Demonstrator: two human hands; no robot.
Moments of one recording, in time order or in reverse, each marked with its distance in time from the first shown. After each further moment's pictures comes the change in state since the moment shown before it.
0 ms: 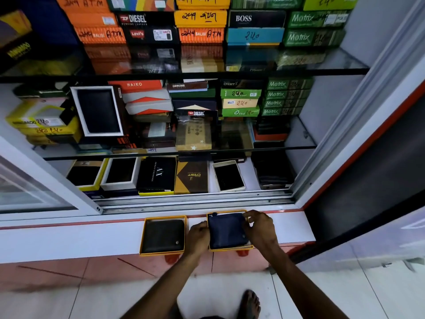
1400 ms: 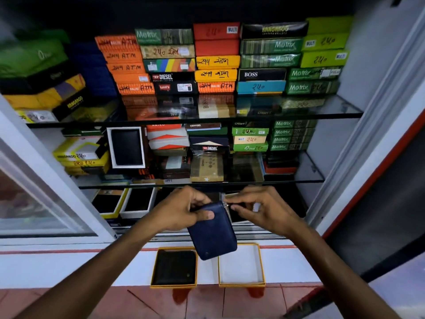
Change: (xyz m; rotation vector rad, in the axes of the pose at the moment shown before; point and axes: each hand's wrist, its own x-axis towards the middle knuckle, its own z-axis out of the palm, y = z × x) left_hand -0.090 0.212 -0.135 0.595 -0.289 0.682; right_hand 0.006 -0.140 -0.121 0.011 -0.118 -1.027
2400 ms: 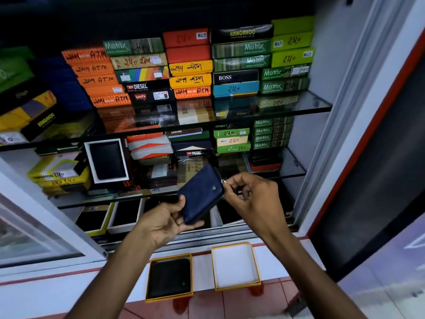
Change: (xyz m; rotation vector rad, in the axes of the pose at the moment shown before) left_hand 0.007 0.004 0.014 -1.354 0.220 -0.554; right_hand -0.002 -0.045 -0.005 -0.003 0.512 0.333
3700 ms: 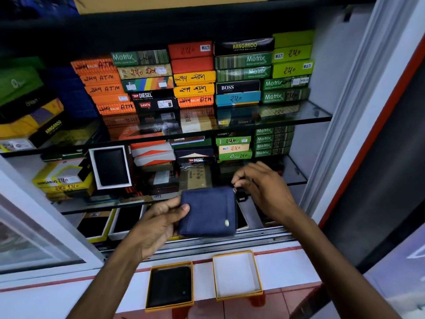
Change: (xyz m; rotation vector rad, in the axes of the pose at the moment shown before) left_hand -0.026 0.008 -0.005 0.300 -0.248 0.280; right_hand 0.042 0.024 -0.022 -0.159 -0.221 -0.283
